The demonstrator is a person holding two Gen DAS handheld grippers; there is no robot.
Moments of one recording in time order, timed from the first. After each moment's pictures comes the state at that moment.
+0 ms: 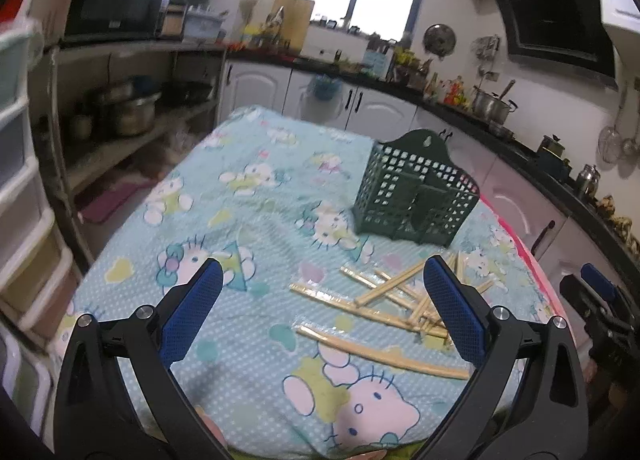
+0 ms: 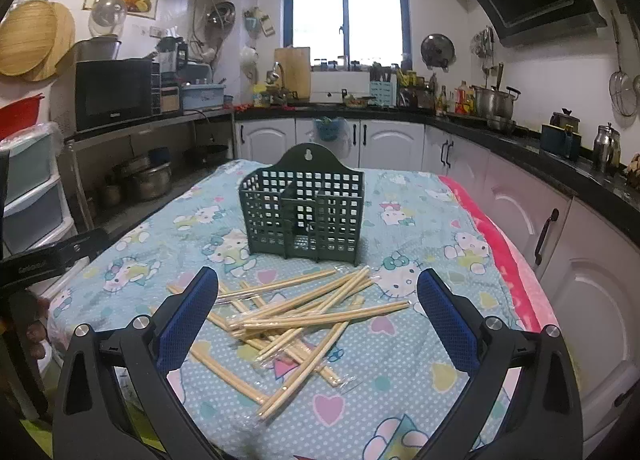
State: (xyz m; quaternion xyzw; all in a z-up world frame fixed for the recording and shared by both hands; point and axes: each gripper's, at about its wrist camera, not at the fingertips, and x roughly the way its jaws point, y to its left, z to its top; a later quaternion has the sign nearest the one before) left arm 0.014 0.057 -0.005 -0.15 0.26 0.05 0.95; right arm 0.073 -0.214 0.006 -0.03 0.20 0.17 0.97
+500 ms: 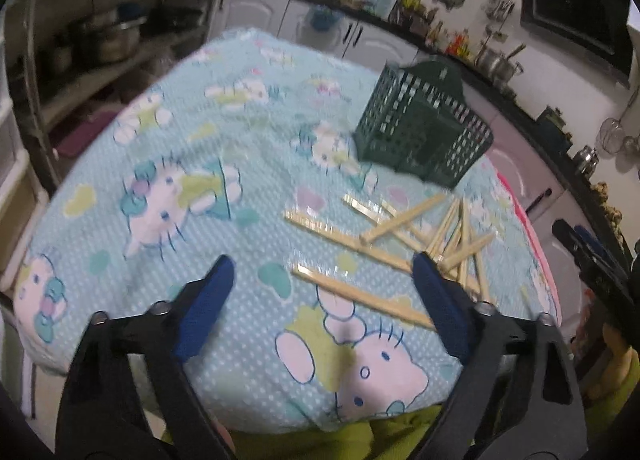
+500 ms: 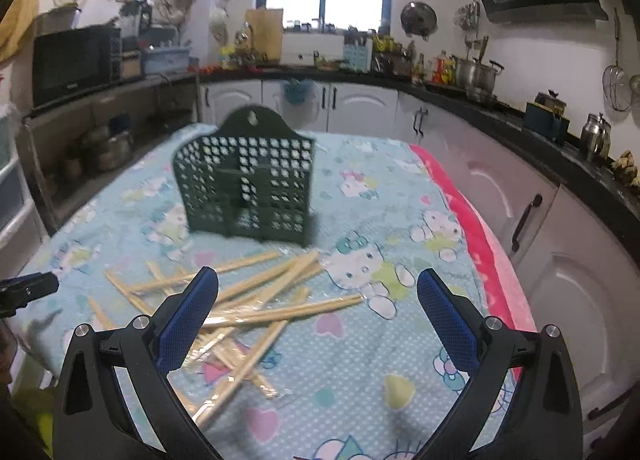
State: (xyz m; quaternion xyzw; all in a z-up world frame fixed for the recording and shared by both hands) left arm 0.039 0.063 -0.054 -0.19 0.38 0.01 0.90; right arm 0.135 -0.232 -0.010 -0.06 0.27 0.12 0.96
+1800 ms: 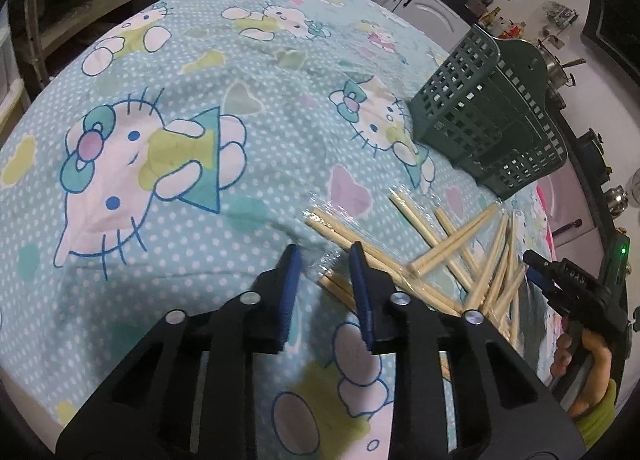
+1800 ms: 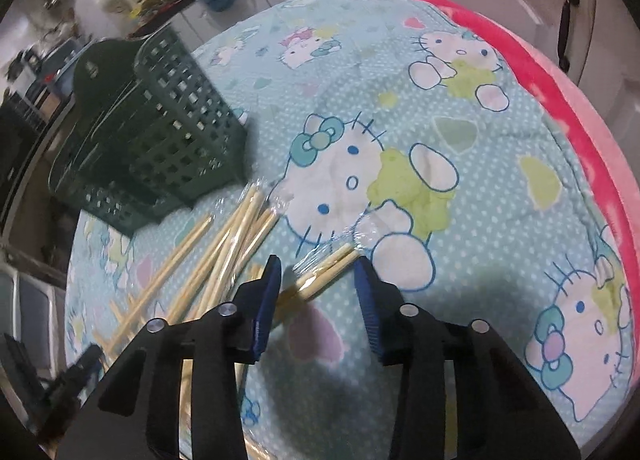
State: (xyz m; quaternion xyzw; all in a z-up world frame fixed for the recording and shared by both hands) left arm 0.108 0.085 -0.101 -0.27 0.45 0.04 0.85; right arm 0.261 -0.270 -0.093 0.16 0.50 0.09 0.84
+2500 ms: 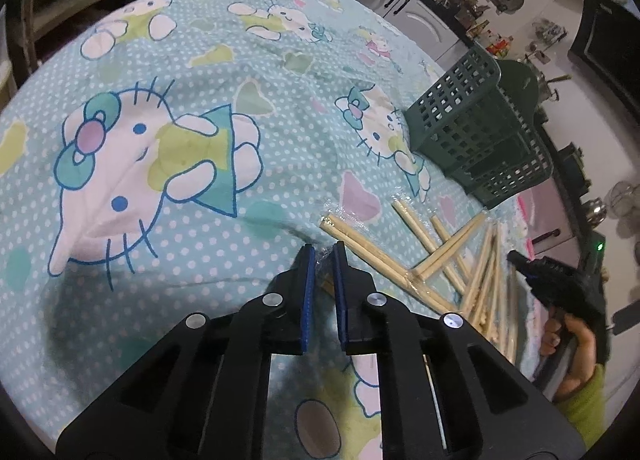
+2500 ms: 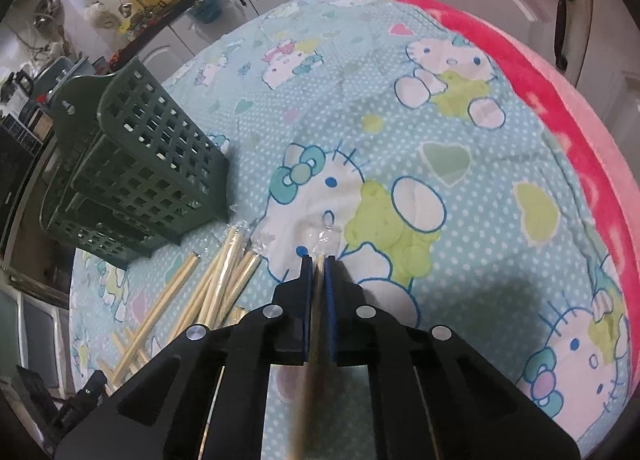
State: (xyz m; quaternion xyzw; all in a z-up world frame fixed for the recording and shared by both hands) left arm 0.102 0.104 -0.108 -0.32 0.44 0.01 0.84; right arm 0.281 -0.282 -0.091 0.17 0.49 0.08 0.85
